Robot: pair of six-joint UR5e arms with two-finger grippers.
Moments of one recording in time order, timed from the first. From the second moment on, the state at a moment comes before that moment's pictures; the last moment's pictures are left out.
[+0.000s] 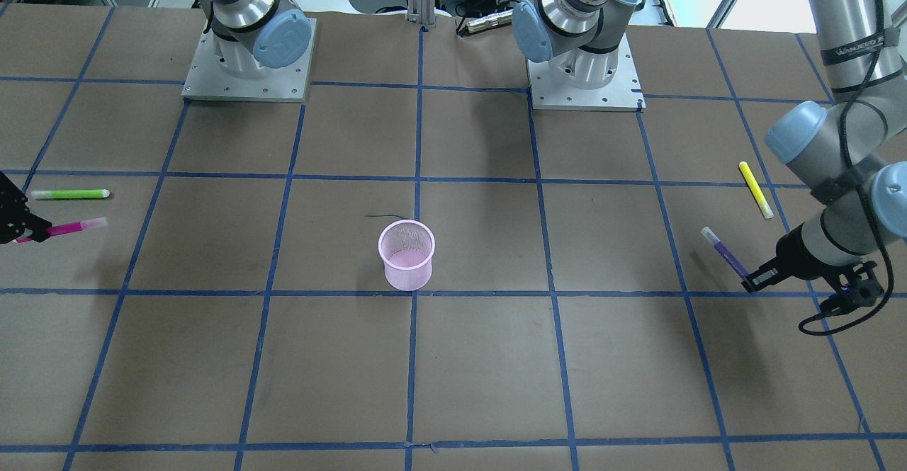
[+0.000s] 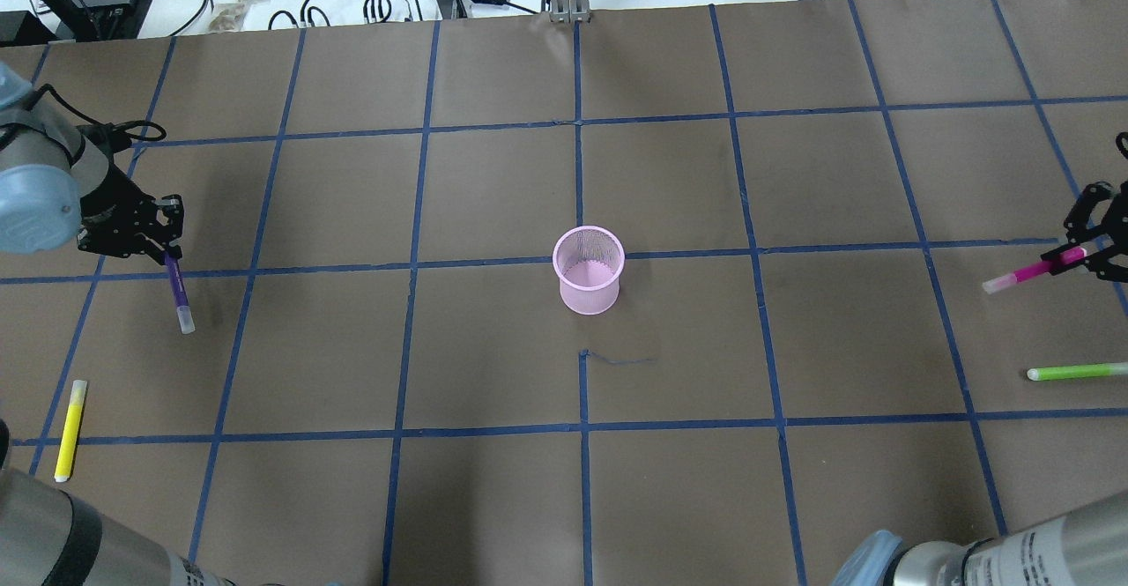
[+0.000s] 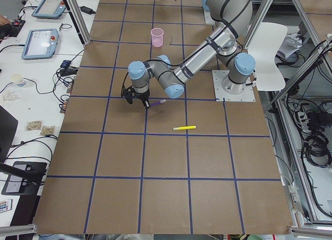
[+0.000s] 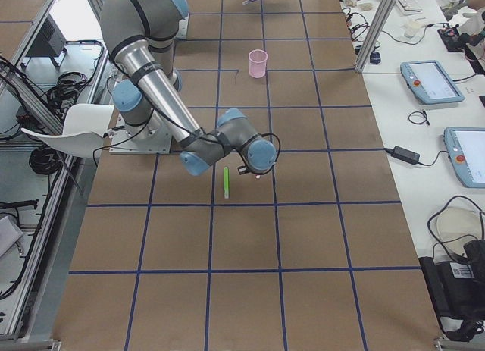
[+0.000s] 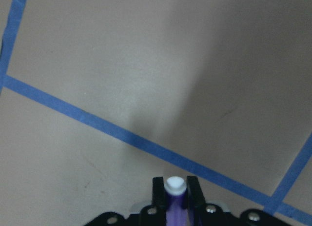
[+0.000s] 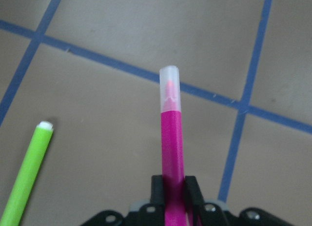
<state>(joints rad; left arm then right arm) -1.04 -1.97 -1.75 -1.02 1.63 0.10 0.81 -1.27 1.80 -1.85 -1.31 -2.69</state>
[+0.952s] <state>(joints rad) -1.13 -1.87 -1.67 -1.09 1.64 0.08 1.53 -1.45 1.77 -1.99 -1.42 -1.79</state>
